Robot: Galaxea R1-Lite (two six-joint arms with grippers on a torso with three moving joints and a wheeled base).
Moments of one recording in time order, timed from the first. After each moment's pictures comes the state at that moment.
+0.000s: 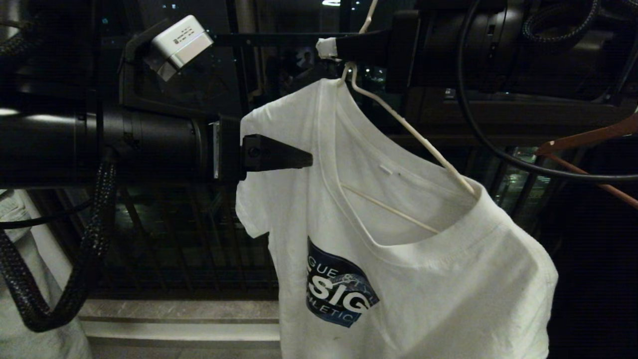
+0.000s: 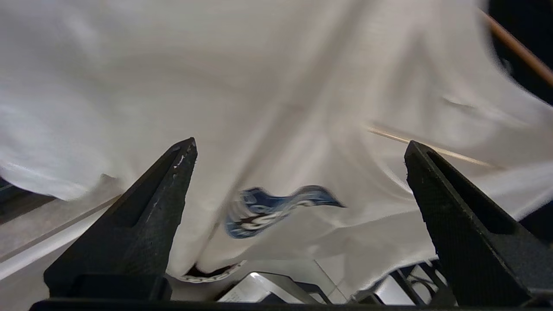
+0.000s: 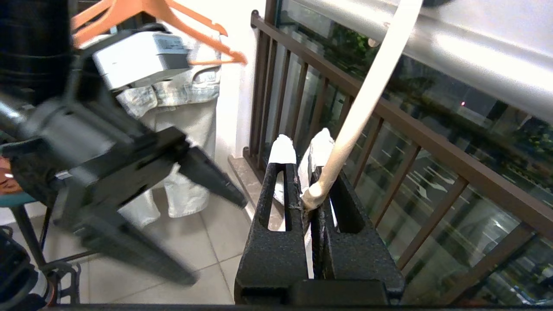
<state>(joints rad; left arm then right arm) -0.60 1.42 -1.35 0.21 -0.26 -0.25 0.65 1.73 -1.75 -0.06 0.42 -0.07</state>
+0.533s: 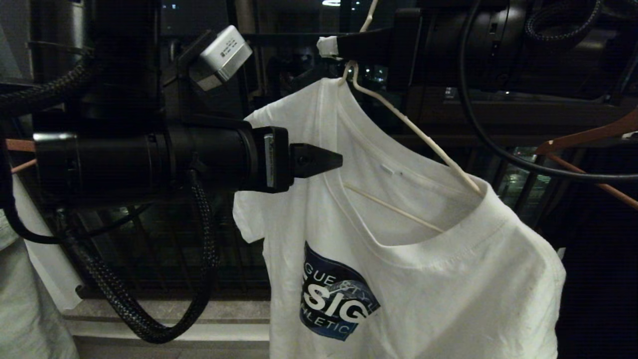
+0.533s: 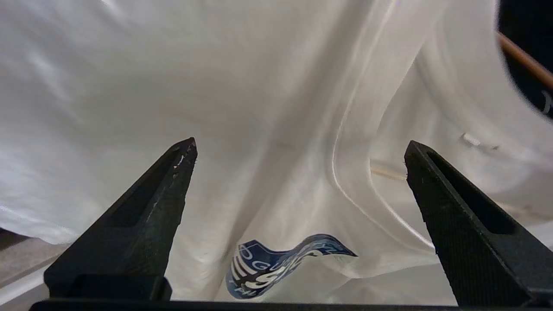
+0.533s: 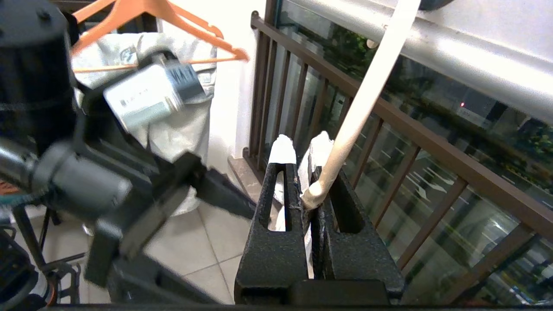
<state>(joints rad) -0.73 1.48 -1.29 0.03 -0.04 -0.27 0.65 1.73 -1.75 -0.06 0.42 -0.07</state>
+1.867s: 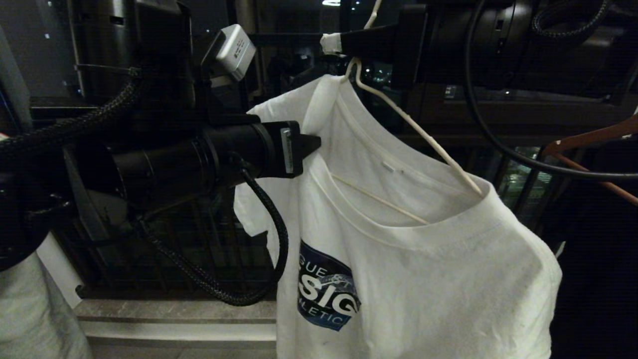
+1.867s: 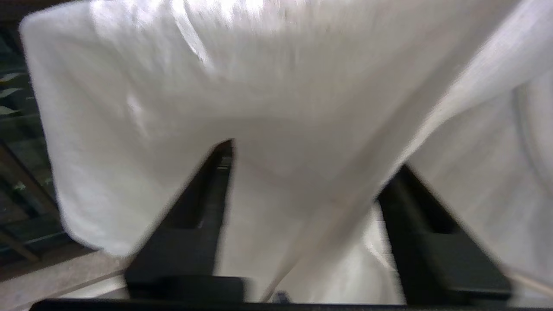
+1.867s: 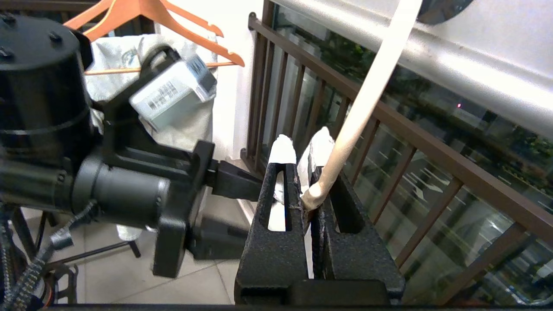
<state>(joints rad) -0.75 1.53 -1.26 -0.16 0.23 -0.23 0.65 1.72 -1.74 -0.06 0.42 -0.07</state>
